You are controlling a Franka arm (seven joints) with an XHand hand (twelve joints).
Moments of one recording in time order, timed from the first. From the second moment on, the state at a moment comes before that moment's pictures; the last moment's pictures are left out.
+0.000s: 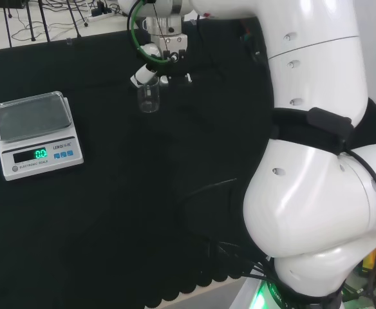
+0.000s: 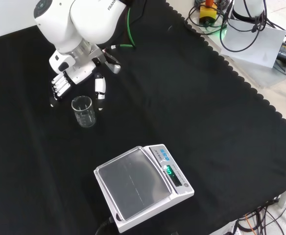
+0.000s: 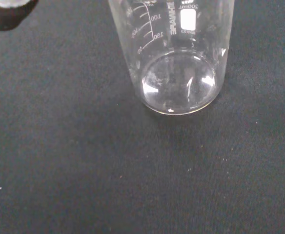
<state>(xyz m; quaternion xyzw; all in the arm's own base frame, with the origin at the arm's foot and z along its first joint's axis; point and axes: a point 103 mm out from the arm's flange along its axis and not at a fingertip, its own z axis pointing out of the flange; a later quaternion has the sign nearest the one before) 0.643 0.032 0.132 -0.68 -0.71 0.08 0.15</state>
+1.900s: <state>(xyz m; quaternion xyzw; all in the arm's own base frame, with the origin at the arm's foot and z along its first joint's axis) 0.643 0.037 0.077 -0.70 -0.70 0.08 0.13</state>
